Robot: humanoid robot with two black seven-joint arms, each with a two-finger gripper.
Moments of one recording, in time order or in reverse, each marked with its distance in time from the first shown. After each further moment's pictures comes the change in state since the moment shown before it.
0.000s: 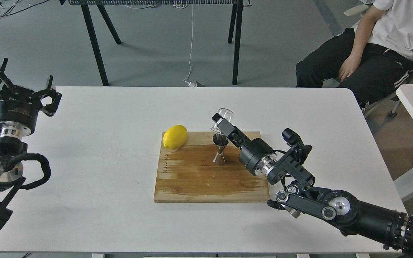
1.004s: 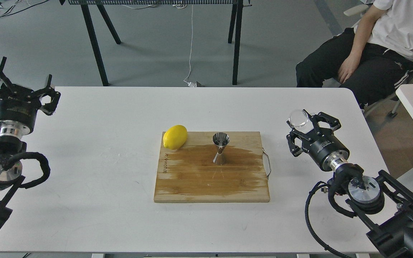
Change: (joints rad) left arm -0.001 -0.002 -0.009 0.003 0.004 -0.001 0.009; right arm -0.423 -0.113 0.805 -0.028 1.315 0.556 -0.216
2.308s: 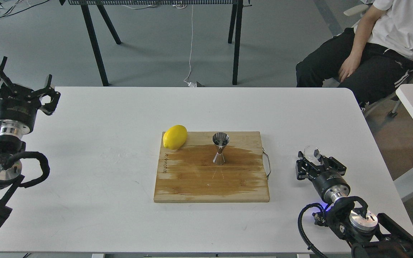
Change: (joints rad) left arm -0.013 0.000 0.003 0.023 0.008 -0.006 0.004; right arm -0.037 0.169 0.051 -0.334 0.290 0.169 -0.053
